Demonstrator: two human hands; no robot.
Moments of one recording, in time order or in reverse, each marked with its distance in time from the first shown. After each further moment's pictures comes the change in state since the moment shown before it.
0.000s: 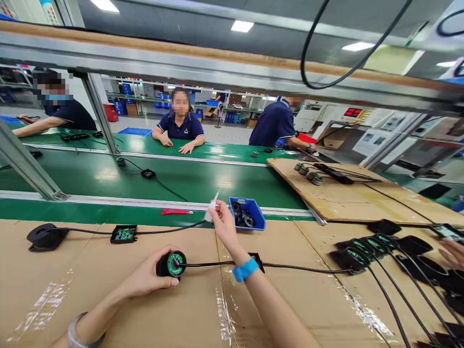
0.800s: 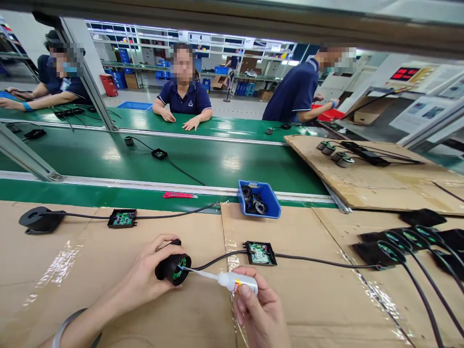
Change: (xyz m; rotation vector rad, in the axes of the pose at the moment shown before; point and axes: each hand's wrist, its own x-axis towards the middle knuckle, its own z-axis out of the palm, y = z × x) left_hand -0.016 0.008 0.015 0.582 0.106 0.166; right_hand -0.177 -0.016 -0.031 0.592 0.195 0.503
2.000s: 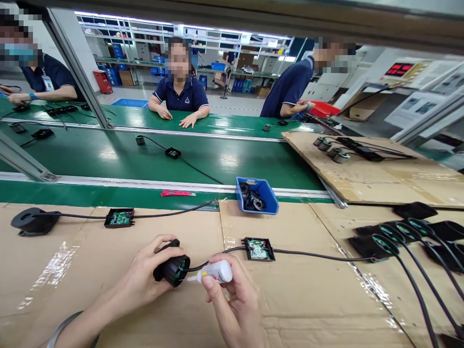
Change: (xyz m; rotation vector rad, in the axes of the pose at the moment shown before) left_hand -0.004 0.002 -0.001 0.077 -0.037 0.044; right_hand -0.017 -0.013 0.055 -0.505 -0.006 -0.387
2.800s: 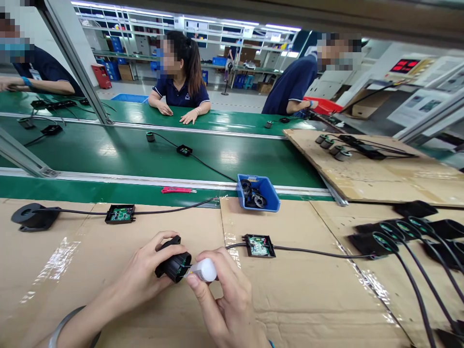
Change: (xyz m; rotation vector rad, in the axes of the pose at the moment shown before) left_hand -0.002 0.001 0.001 0.071 0.007 0.025; right_hand 0.016 -0.013 -0.003 -0.354 -0.227 -0.532
